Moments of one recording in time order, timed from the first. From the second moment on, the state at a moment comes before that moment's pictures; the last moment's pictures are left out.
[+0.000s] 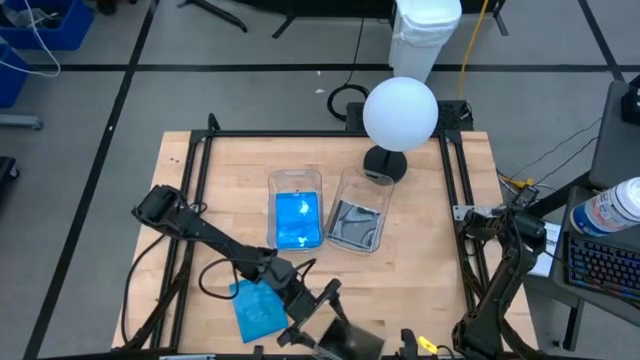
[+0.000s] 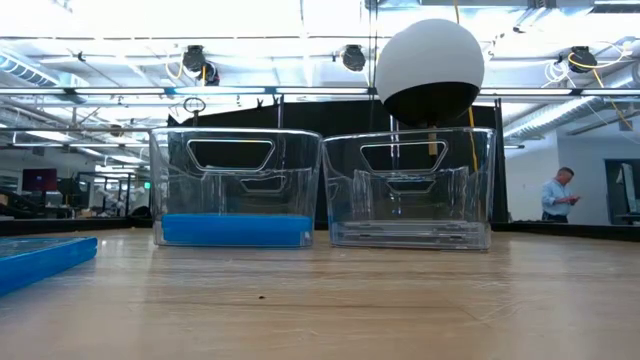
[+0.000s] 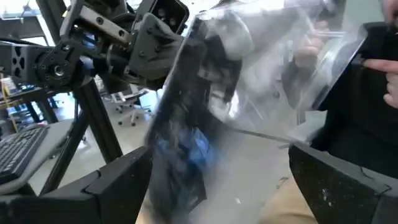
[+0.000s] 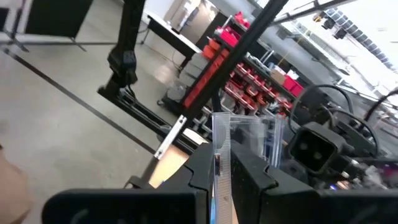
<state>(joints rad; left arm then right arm) -0.47 1.87 1.24 0.69 0.33 0.20 1.07 1.88 1.48 0.38 1.00 -0.56</state>
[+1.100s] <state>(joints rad) -0.48 1.87 1.24 0.71 0.10 0.27 0.98 1.88 1.48 0.42 0.97 -0.53</state>
